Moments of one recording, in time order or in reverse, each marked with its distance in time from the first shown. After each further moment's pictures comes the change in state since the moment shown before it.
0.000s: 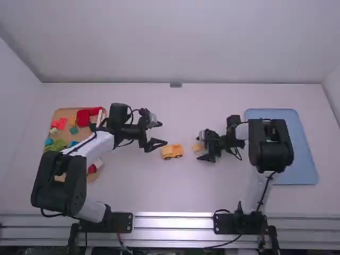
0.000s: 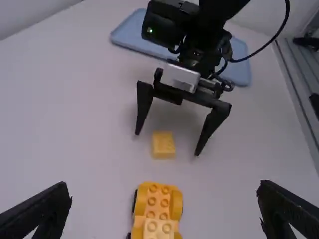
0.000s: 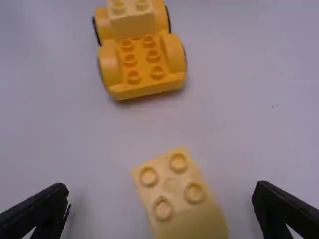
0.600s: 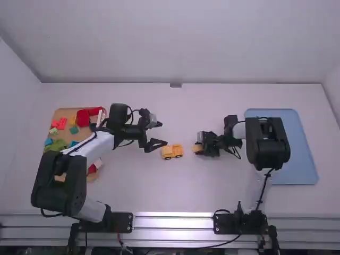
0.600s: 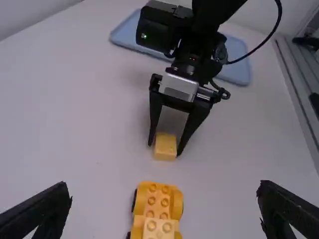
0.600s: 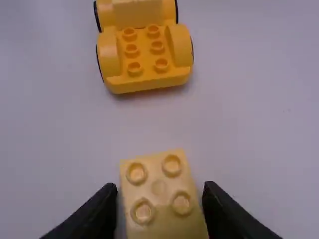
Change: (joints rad) left arm 0.000 0.000 -0.005 0.003 0.000 0.000; right arm 0.021 0.041 0.023 0.017 0.026 -0.029
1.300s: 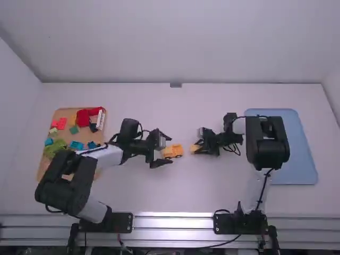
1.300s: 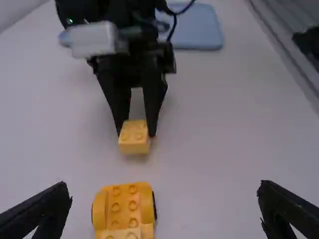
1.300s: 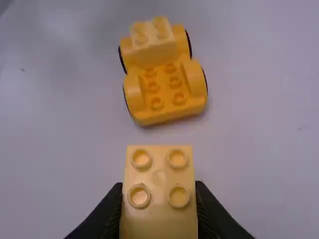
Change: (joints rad) left arm -0.134 0.030 -0.223 0.307 -0.052 0.185; right arm 0.014 0.003 0.113 -0.290 -0.066 -0.006
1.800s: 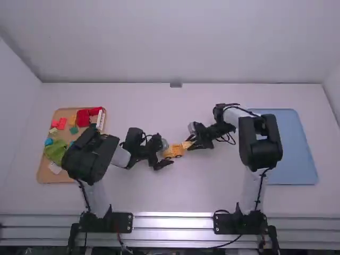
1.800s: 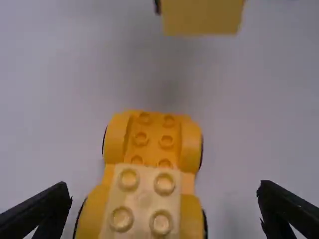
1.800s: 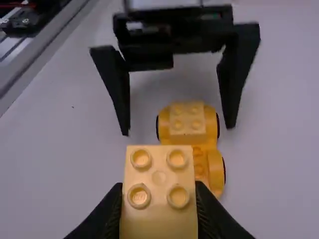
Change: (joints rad) left arm -0.016 0.319 -0.052 0.383 -0.198 -0.209; right arm 0.112 0.000 0.211 -0.346 -0.016 -0.223
